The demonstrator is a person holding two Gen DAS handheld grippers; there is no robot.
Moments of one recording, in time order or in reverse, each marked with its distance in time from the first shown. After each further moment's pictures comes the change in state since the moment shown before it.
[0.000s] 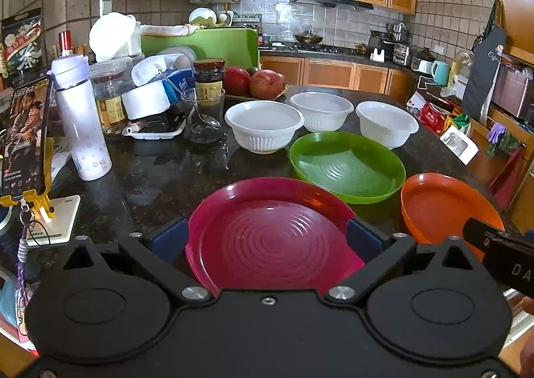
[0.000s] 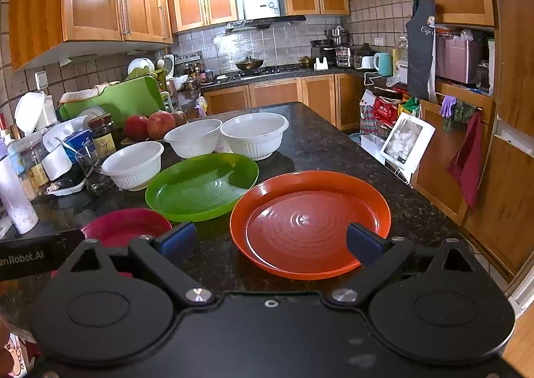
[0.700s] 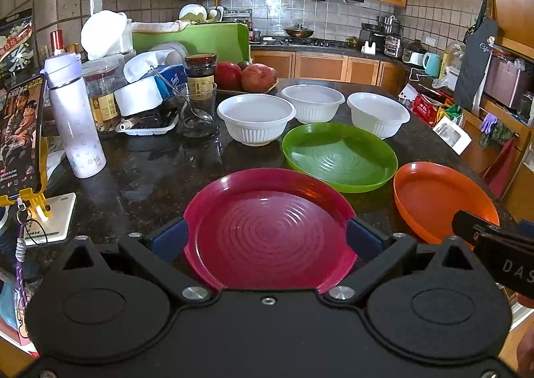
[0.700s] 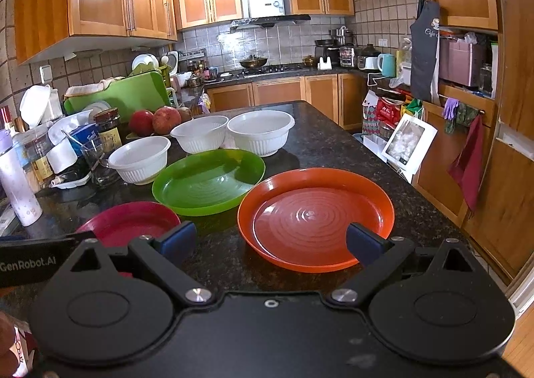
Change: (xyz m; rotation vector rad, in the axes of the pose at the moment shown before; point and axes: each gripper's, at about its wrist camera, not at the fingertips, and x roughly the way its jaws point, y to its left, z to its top) left arm -0.003 0.001 -0.004 0.027 0.014 -0.025; right arm -0.008 0.002 -0.001 -0.020 0.004 0.004
